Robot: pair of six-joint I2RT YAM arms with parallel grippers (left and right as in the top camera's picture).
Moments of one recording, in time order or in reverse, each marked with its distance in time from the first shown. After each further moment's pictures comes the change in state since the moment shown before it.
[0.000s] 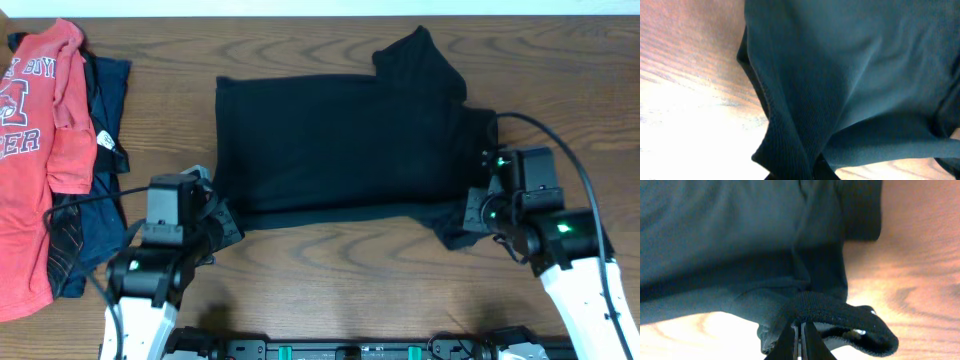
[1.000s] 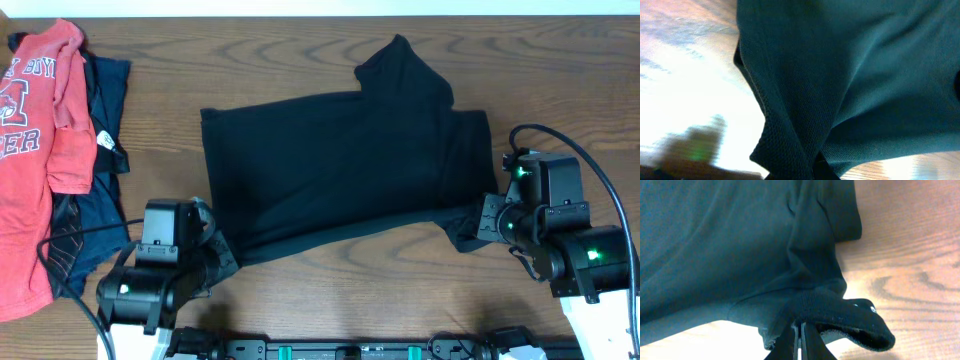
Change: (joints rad) left arm -0.002 -0.094 0.013 -0.290 0.030 -0.052; right arm 0.001 -0.084 0.092 -0.158 0.040 0.024
